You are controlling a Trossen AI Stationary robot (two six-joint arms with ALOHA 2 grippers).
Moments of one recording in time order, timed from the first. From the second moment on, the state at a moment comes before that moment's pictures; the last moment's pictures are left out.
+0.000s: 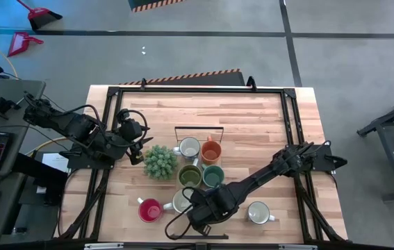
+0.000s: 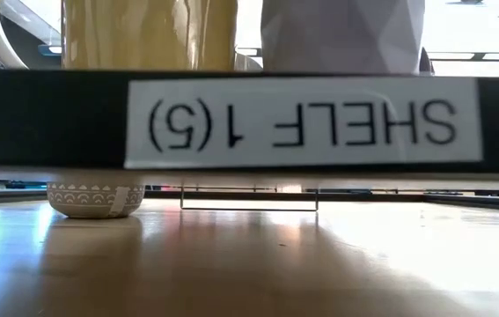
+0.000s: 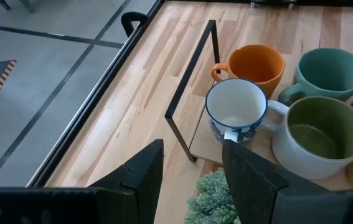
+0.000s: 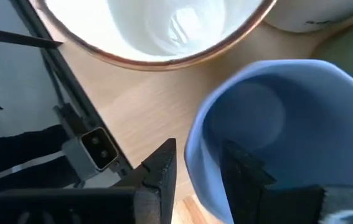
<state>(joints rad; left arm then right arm) -0.44 1.08 1.28 -1.10 -0.73 -0.47 0.53 2.31 2.36 -1.36 0.05 1.05</state>
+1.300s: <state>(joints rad) -0.44 1.08 1.28 -1.09 -0.58 -0.50 0.75 1.52 1.36 -1.16 0.60 1.07</state>
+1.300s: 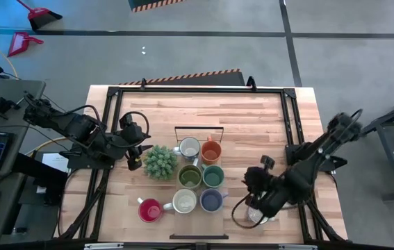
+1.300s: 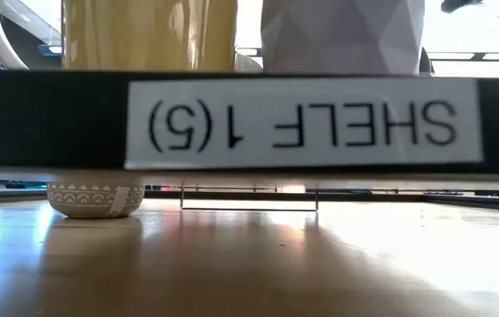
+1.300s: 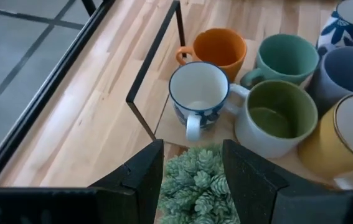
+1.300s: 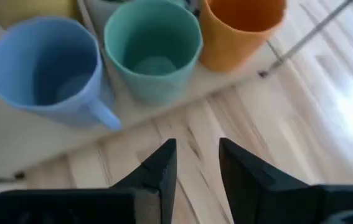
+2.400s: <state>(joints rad) -0.44 1.37 1.28 -0.71 -0.43 -0.62 0.53 0.73 0.37 0.03 0.17 0.63</state>
